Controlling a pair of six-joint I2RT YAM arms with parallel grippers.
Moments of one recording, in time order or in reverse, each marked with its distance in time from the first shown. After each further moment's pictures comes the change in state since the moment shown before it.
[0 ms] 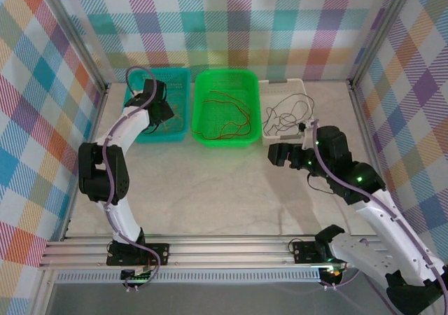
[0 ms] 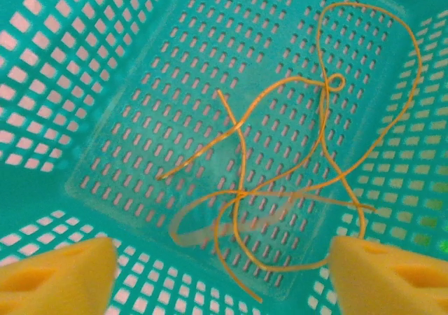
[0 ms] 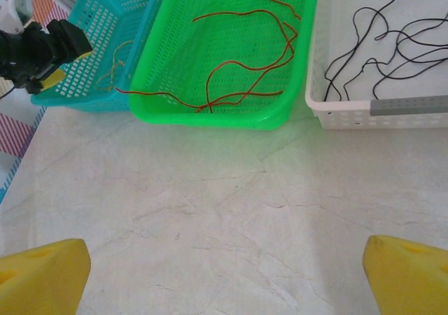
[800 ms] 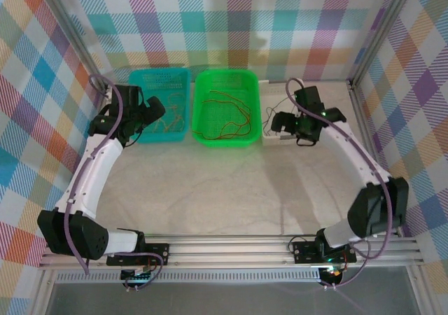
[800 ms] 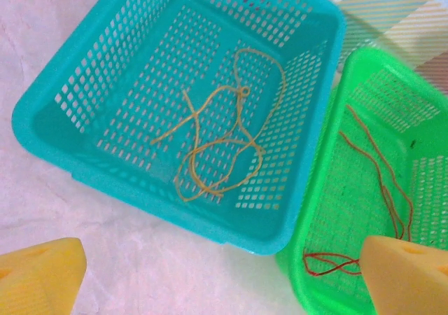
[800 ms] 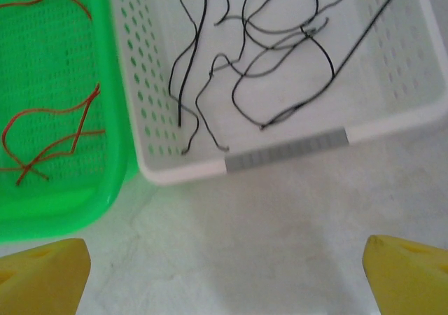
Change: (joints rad) left arm 0.002 -0.494 -0.147 -0.115 0.127 -0.032; right arm -0.259 0.668 0.306 -0.036 0.090 -0.009
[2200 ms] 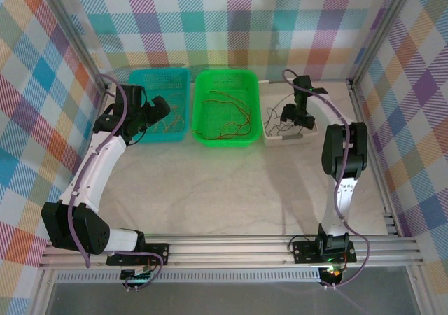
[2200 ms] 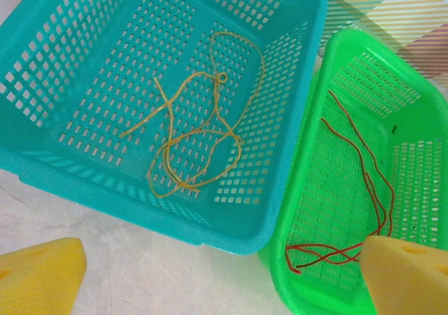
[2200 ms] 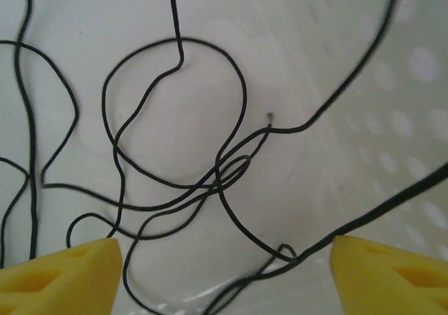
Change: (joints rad) left arm 0.000 0.038 -0.017 0.070 0.074 0.000; right arm -0.142 0.621 0.396 -0.007 0.043 -0.056
